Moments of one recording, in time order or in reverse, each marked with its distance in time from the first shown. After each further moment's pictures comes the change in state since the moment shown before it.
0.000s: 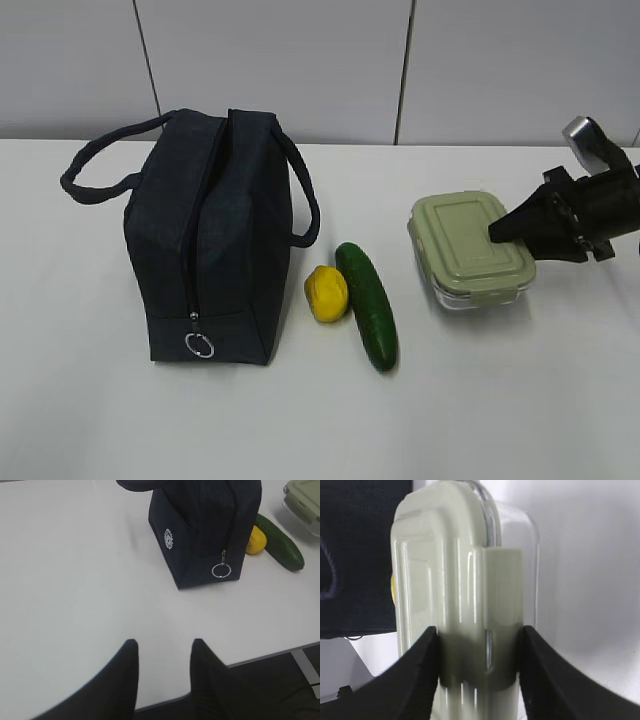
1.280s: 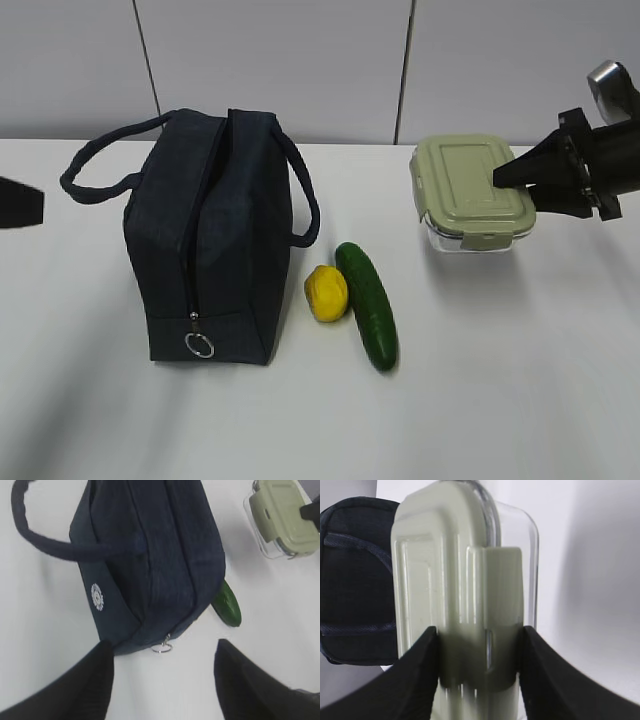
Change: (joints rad) left arm 0.000 0.892 -0.172 -0.549 -0.402 0.368; right arm 0.000 -0.113 0.002 0.109 0.006 0.048
